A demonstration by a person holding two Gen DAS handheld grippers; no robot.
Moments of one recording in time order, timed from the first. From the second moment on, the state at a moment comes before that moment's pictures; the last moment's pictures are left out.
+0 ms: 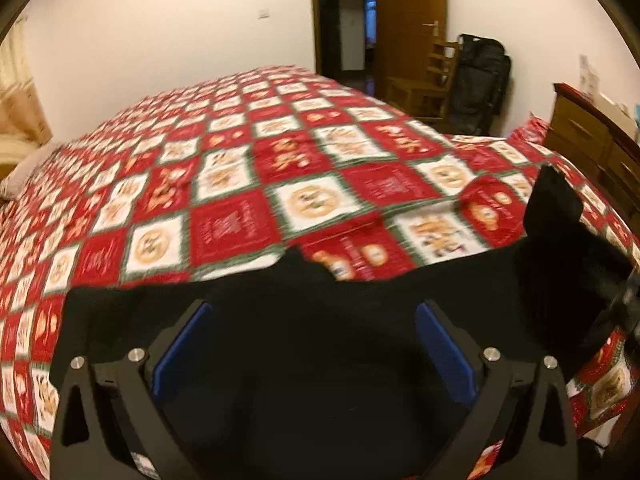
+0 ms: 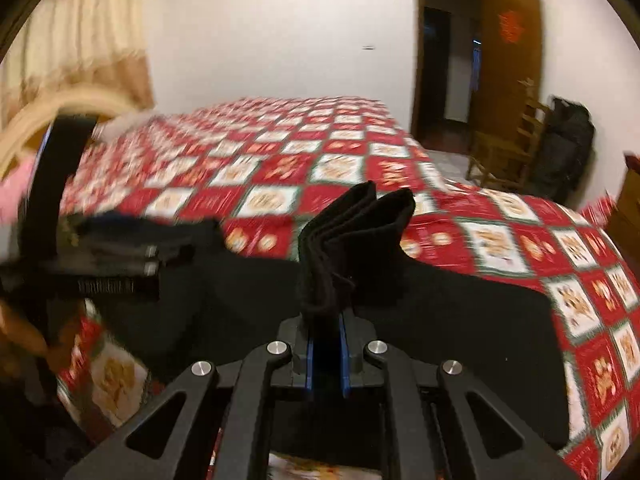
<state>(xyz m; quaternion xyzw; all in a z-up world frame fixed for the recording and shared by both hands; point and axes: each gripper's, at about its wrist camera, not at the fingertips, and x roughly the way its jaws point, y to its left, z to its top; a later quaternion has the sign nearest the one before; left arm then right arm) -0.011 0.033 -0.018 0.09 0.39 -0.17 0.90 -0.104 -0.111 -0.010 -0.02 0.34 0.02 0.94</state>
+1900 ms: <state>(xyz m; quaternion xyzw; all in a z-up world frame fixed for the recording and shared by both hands) -0.015 -0.073 -0.012 0.11 0.38 -0.22 0.89 -0.162 -0.214 -0.032 0.06 0.37 0.01 0.93</state>
